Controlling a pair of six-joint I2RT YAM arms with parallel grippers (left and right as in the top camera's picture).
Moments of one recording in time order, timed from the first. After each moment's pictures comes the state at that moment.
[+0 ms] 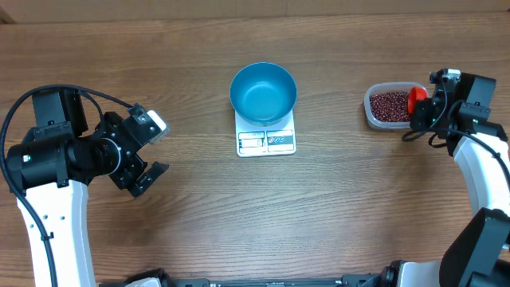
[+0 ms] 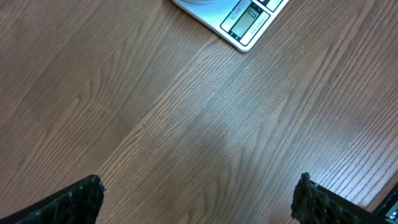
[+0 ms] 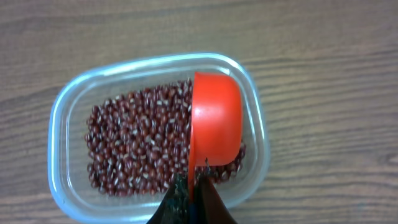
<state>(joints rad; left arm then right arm) 0.24 1.26 1.37 -1.33 0.41 1.02 -0.30 1.57 1.05 -0.39 -0.15 -0.14</state>
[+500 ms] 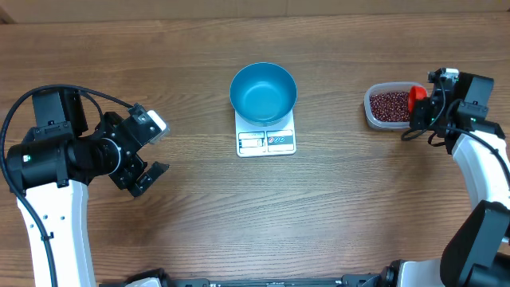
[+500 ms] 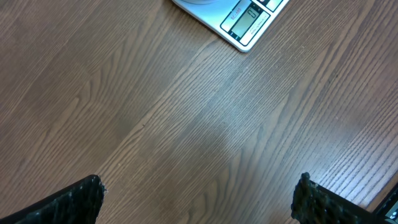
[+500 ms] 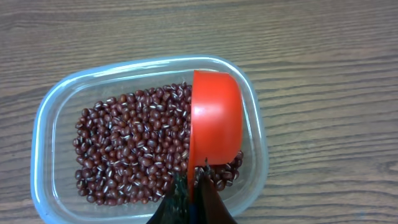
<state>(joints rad) 0.24 1.26 1.37 -1.33 0.41 1.02 -0.30 1.60 1.05 -0.37 -0.14 -0.16</state>
